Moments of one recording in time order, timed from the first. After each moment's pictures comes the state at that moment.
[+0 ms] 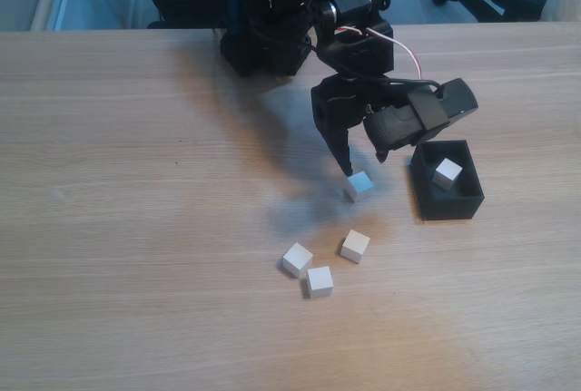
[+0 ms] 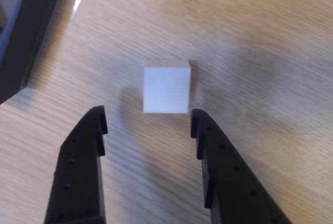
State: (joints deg) arm -24.8 115.6 132.0 40.4 -89.2
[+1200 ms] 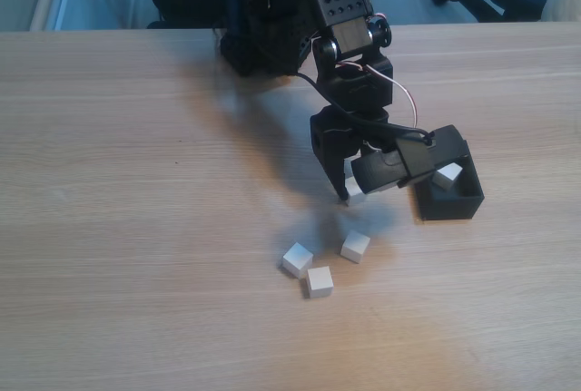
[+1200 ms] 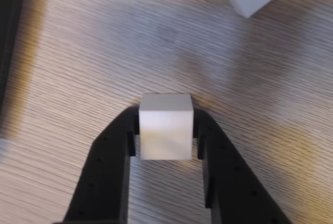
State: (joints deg) arm -23.1 101.7 128.1 33.2 -84.8
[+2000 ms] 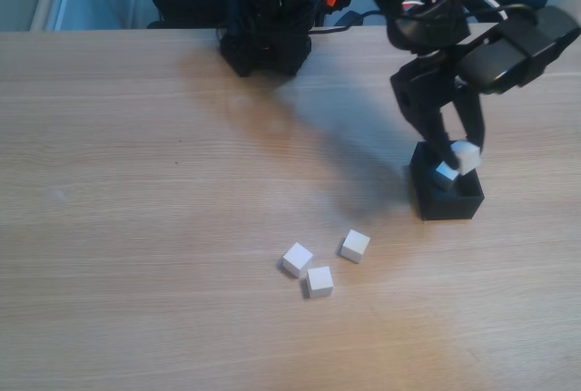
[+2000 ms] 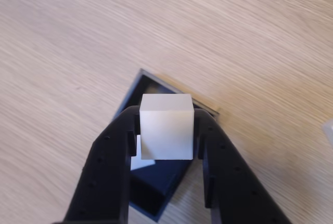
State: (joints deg) arm -38.8 106.8 109.4 36.1 -78.2
